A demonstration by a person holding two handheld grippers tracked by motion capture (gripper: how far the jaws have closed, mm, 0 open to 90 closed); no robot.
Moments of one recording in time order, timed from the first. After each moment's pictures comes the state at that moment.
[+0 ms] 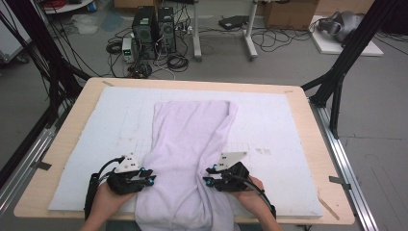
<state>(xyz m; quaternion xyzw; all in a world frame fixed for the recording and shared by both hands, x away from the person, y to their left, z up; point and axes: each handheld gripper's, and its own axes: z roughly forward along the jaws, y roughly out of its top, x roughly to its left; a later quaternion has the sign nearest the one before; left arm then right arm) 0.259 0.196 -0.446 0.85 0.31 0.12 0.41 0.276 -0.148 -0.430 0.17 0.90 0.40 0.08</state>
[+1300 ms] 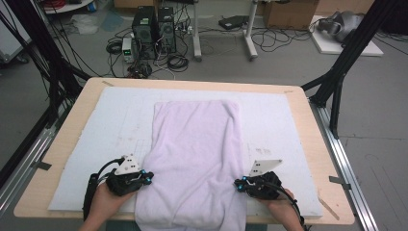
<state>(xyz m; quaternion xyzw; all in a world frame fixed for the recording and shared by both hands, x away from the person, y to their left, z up) 0.254 0.196 -0.443 0.86 0.29 0.14 0.39 0.255 -0.239 -0.441 0.25 0.89 0.38 0.07</state>
